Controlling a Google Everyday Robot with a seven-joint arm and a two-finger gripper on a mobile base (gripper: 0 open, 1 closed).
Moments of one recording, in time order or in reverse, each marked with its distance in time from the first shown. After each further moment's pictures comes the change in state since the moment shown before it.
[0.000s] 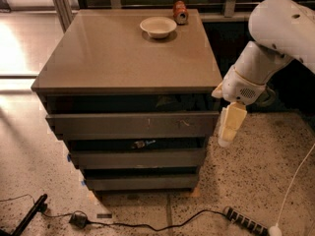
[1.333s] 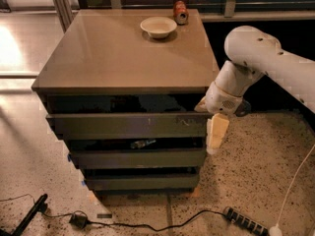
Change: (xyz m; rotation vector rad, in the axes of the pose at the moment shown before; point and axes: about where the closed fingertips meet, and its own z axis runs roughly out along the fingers) arm -0.011 -0.015 0.070 -0.144 -0.039 -0.090
